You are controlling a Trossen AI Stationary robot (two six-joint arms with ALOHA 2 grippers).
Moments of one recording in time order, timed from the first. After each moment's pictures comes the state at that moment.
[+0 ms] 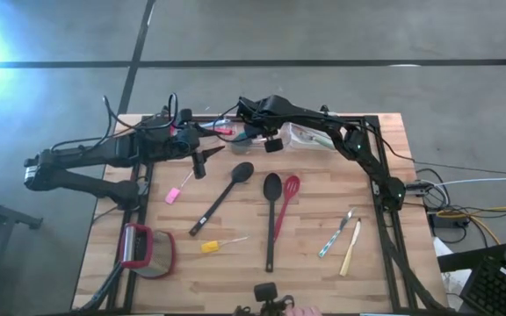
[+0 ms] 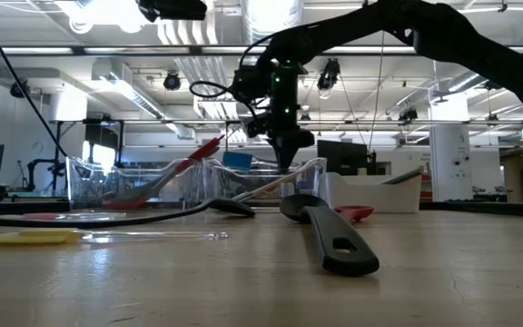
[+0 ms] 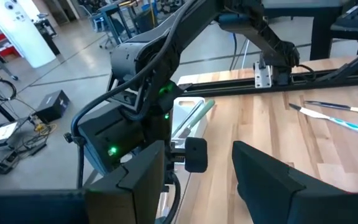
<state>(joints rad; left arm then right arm) 0.16 0.95 1.00 -0.25 -0.21 0.23 -0.44 2.39 2.26 -1.25 0.33 -0.68</state>
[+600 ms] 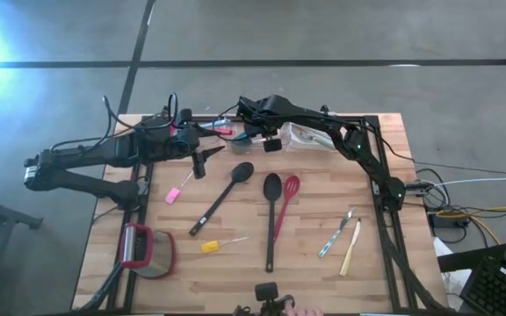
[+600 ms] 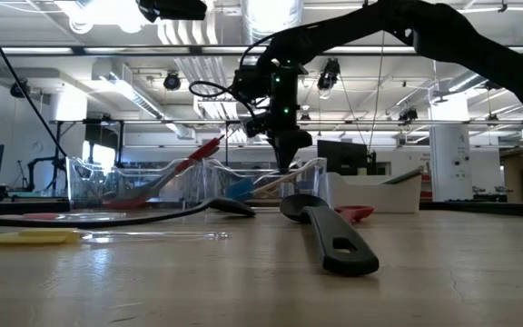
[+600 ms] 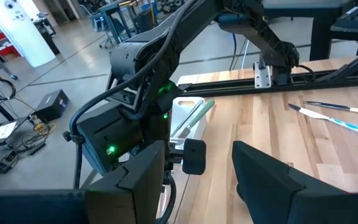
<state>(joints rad) 0.16 0.95 1.00 -0.26 -0.21 0.23 -0.44 2.39 2.26 -1.24 0.34 -0.63</state>
